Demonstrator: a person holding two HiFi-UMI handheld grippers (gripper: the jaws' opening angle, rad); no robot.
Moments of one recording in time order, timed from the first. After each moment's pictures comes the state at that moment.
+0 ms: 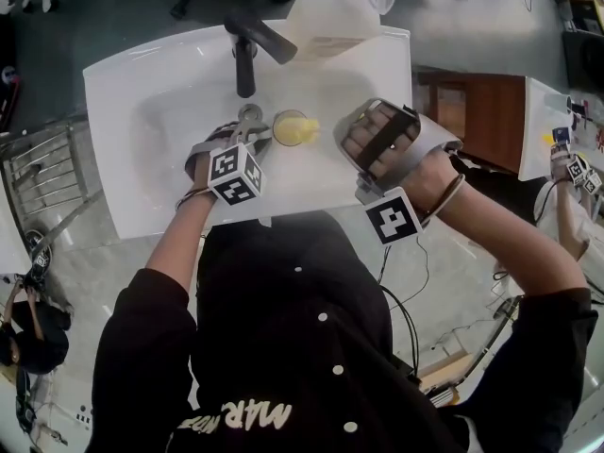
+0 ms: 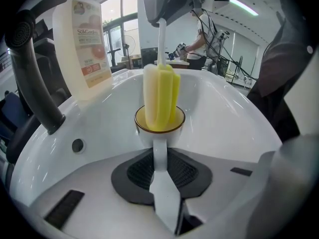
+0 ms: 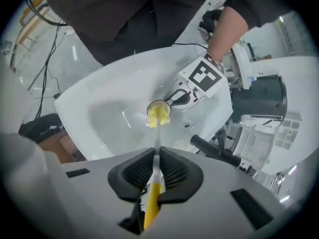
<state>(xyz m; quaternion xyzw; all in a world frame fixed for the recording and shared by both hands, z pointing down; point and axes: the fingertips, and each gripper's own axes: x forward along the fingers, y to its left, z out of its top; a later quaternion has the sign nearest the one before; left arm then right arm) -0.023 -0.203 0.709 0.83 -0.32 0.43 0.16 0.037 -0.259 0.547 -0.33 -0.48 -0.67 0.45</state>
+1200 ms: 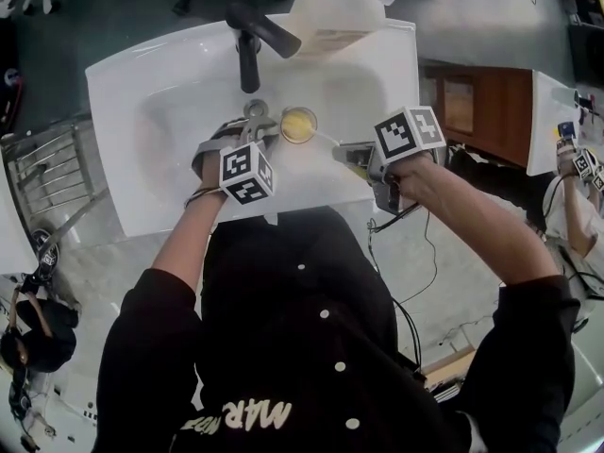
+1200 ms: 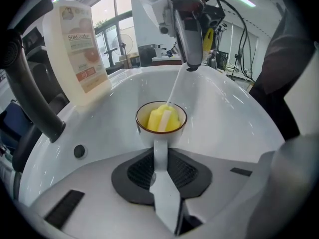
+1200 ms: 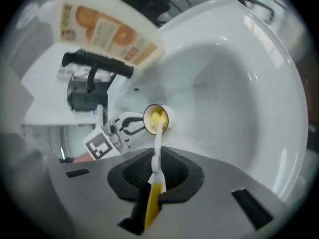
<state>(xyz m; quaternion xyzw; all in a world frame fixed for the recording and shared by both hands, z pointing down) -0.021 -0.204 0.709 0.82 -0.32 0.46 0.13 0.065 -0.228 0.624 0.08 -0.66 0.56 0.50</state>
